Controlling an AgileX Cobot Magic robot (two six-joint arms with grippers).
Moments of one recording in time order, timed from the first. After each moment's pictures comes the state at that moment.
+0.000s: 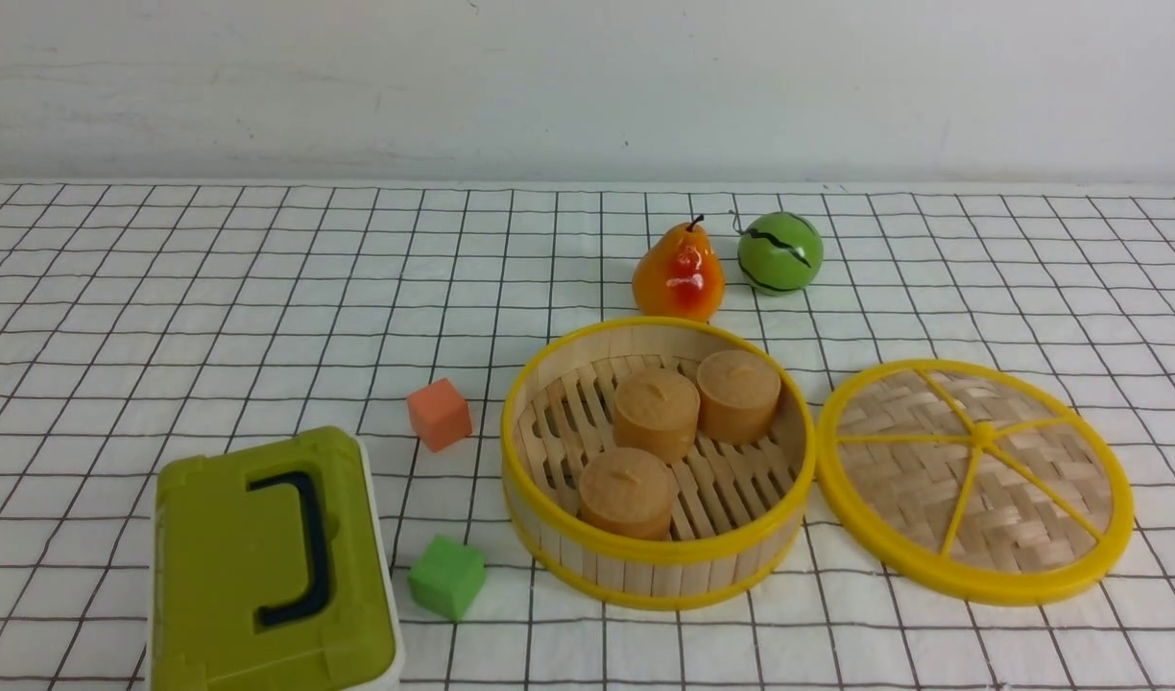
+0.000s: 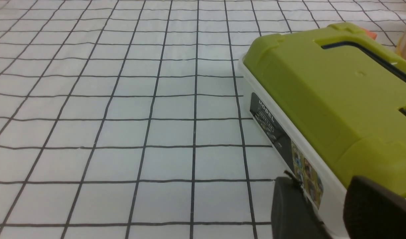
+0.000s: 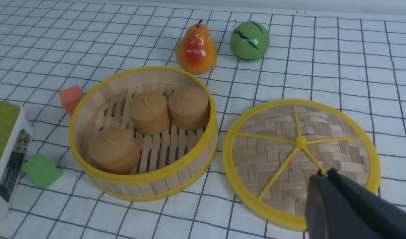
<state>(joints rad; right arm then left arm) 0.09 0.60 -0.78 0.29 0.72 -0.14 0.01 -0.01 0.03 -0.05 0.35 0.03</state>
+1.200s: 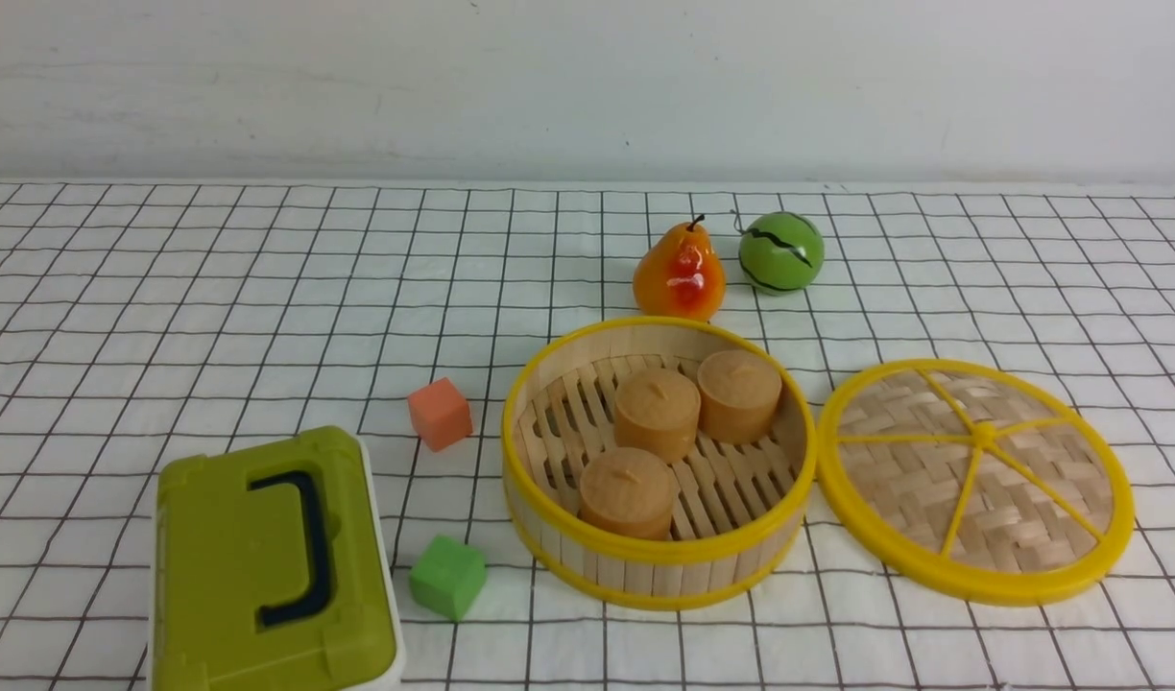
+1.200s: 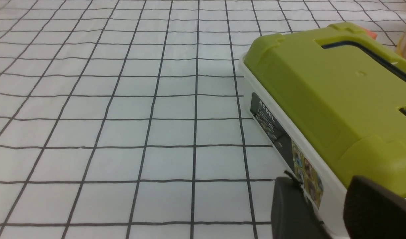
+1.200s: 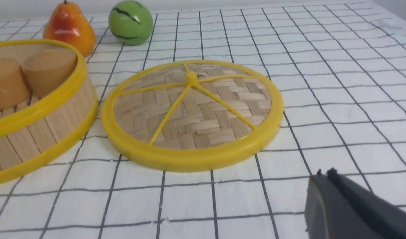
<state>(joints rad) -0.04 -0.01 0.03 -0.02 0.32 0.14 0.01 -0.01 0.03 -0.05 0.35 0.03</state>
